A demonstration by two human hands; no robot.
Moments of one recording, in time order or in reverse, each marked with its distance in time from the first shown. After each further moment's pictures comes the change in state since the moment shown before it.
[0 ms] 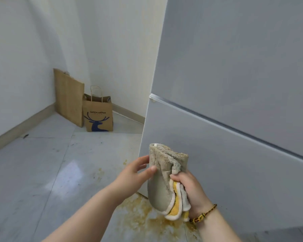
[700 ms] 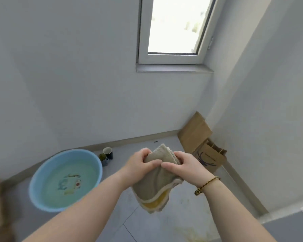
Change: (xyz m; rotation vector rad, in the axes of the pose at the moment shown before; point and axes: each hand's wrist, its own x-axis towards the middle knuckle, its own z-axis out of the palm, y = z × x) left_hand -0.344 0.079 -0.302 -0.098 0.815 -0.054; right_hand -0.114 -0.077 0.435 -1.165 -0.808 -0.269
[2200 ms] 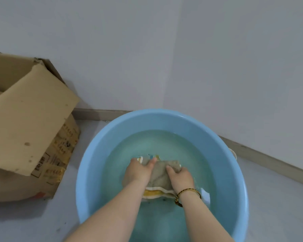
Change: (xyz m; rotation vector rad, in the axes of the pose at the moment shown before) left_hand 0.179 -0.676 -0.234 -0.135 0.973 -0.941; right_hand 0.501 0.208 0.623 -0.215 -0.339 0.138
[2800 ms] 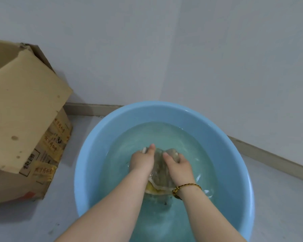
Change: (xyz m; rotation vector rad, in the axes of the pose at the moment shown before) left_hand 0.005 0.008 -0.001 -0.313 -0.084 -0.014; right_hand -0.019 -0.016 0.014 0.322 0.046 -0.154
